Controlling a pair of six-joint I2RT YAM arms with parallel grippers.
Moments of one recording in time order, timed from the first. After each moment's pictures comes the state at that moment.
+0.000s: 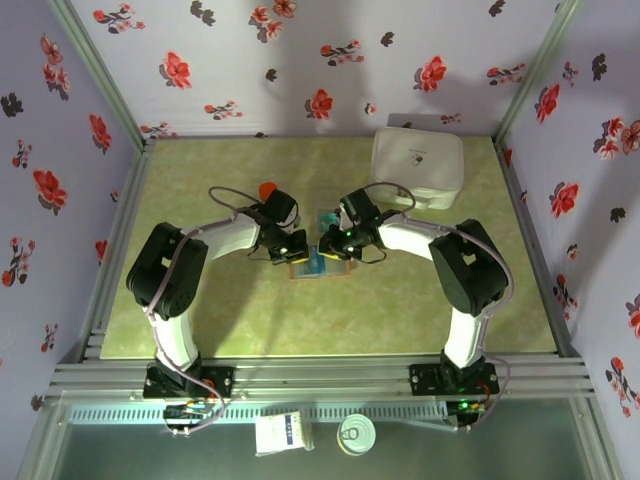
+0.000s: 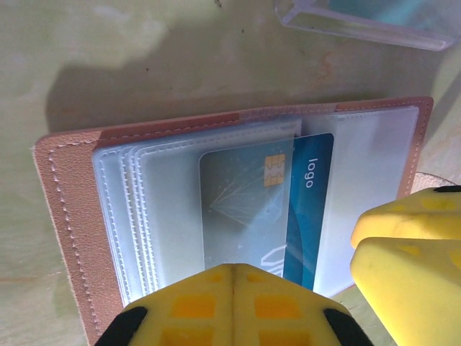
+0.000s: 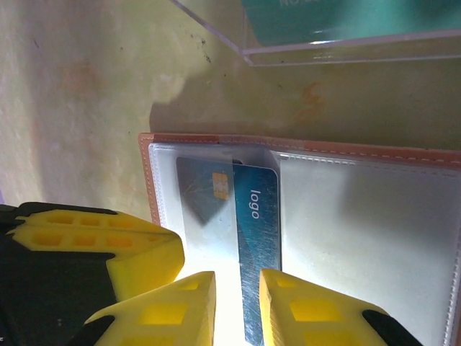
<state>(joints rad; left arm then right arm) -0.59 1.85 1.14 -0.47 0.37 -0.70 0.60 1.86 1.12 -0.29 -0.50 0.74</state>
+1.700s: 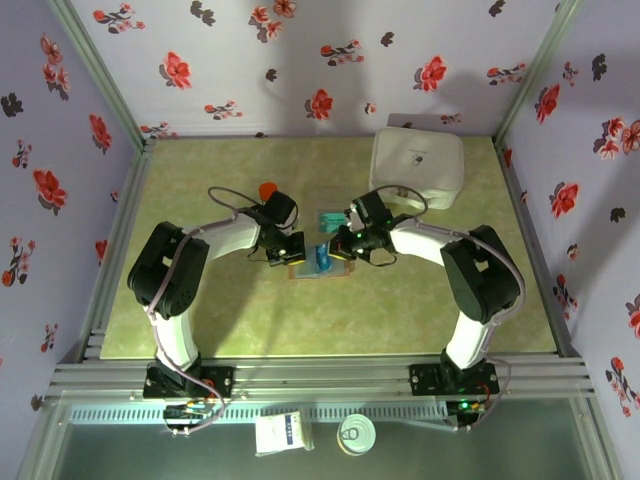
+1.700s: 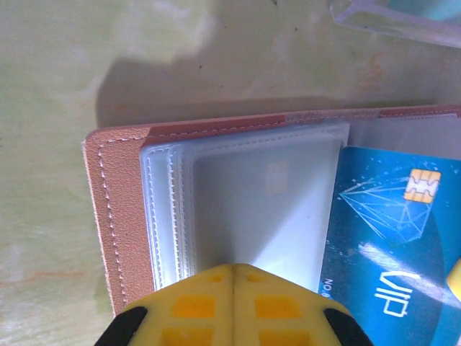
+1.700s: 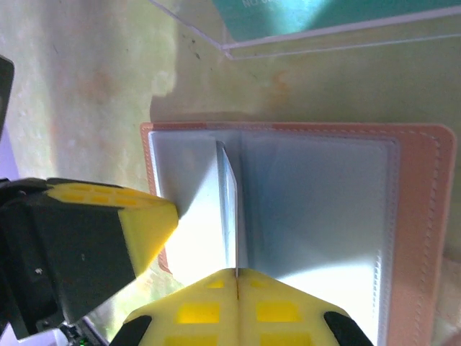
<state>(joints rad) -0.59 1.86 1.14 -0.50 0.32 -0.69 0.55 1.77 1.03 -0.27 -0.53 0.72</state>
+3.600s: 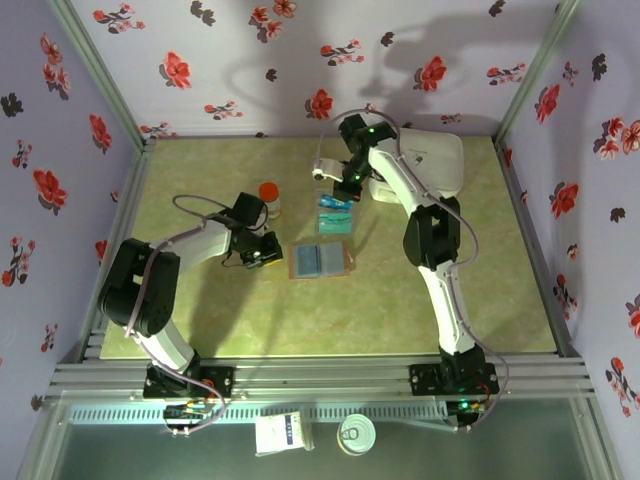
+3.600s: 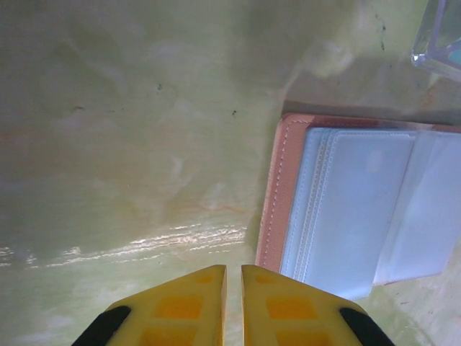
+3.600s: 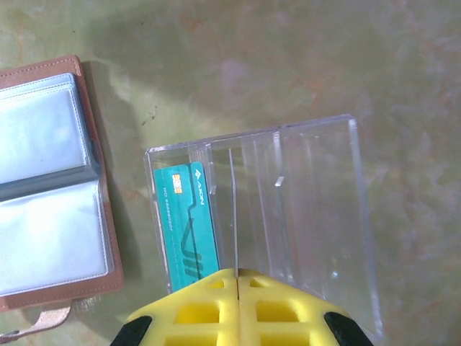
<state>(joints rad) -0.44 1.67 0.98 -0.50 0.32 -0.67 0.44 2.43 2.42 -1.35 -0.37 -0.97</state>
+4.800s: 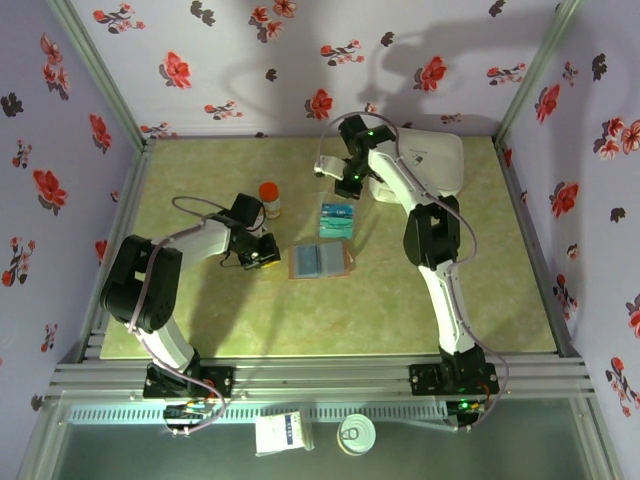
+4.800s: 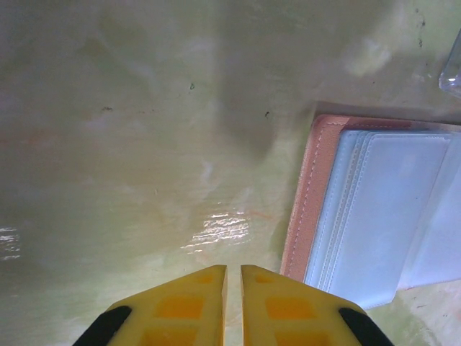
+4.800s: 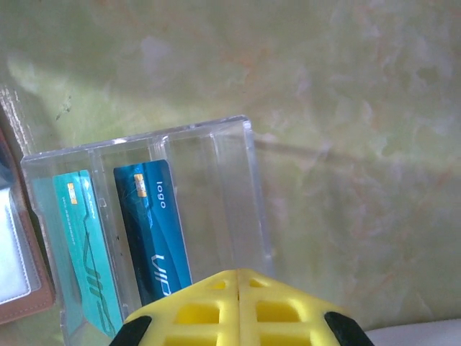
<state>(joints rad) -0.43 1.70 0.97 -0.50 0.33 -0.65 0.44 2.42 2.36 -1.21 -0.26 -0.89</state>
